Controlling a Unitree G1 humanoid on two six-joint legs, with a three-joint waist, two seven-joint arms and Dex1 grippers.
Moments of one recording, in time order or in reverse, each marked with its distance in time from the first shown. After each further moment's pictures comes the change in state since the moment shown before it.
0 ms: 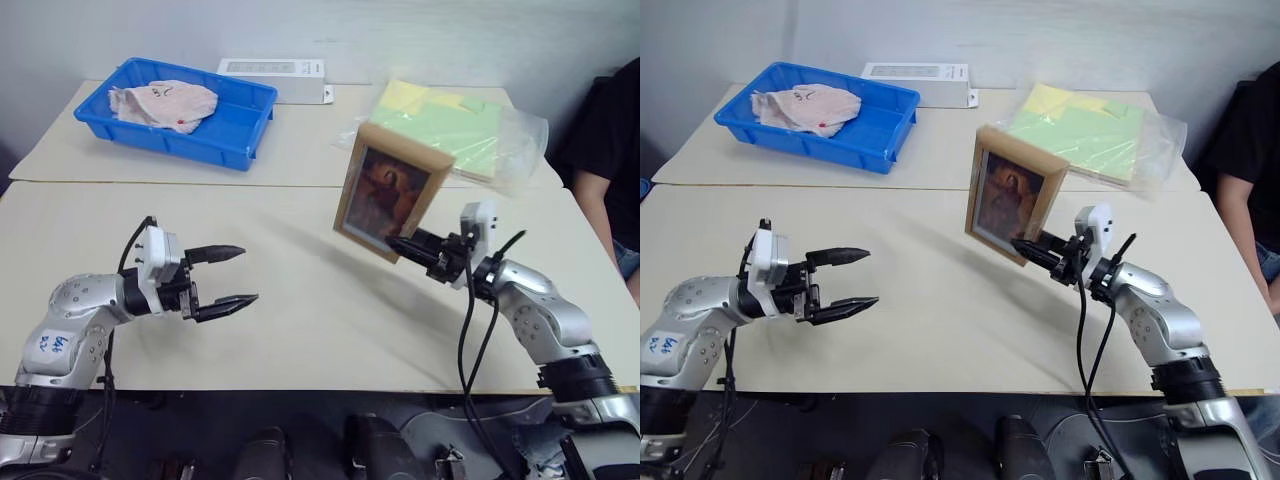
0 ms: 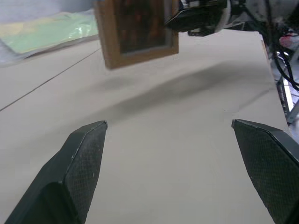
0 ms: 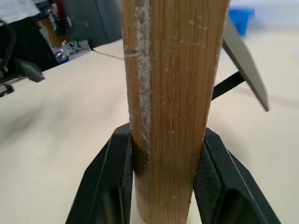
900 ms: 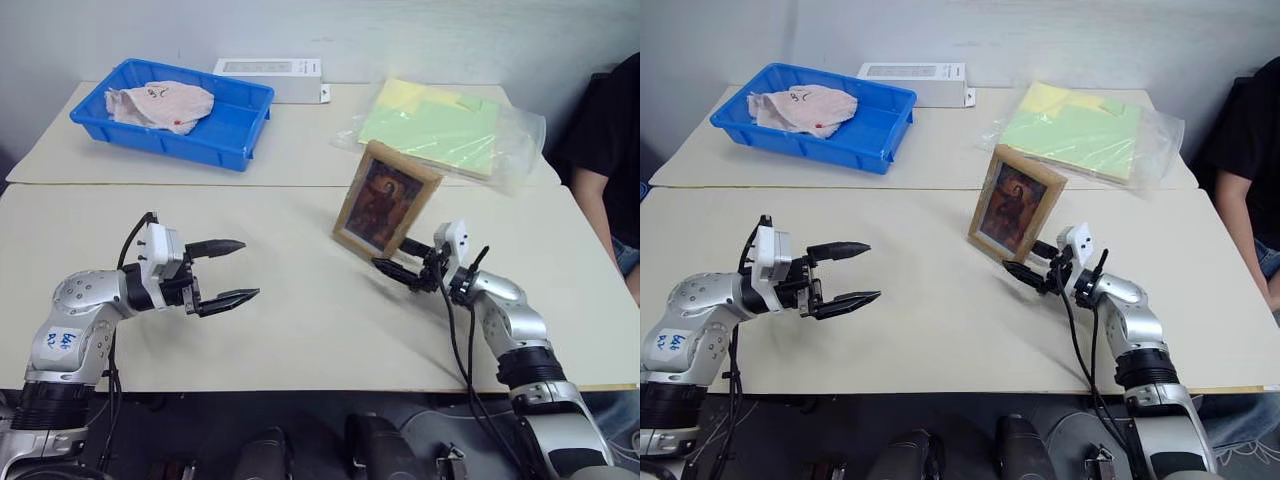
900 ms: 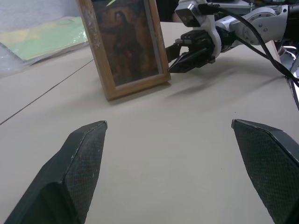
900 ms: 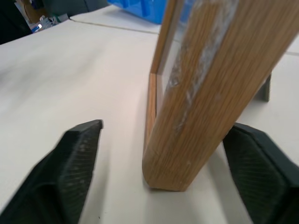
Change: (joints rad) left arm -0.038 -0.041 0.037 0.035 0.065 0.002 -0.030; right arm -0.041 0.150 -0.102 0.242 -0.346 -0.219 0.179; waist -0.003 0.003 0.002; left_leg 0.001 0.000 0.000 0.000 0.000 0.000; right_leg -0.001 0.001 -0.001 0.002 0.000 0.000
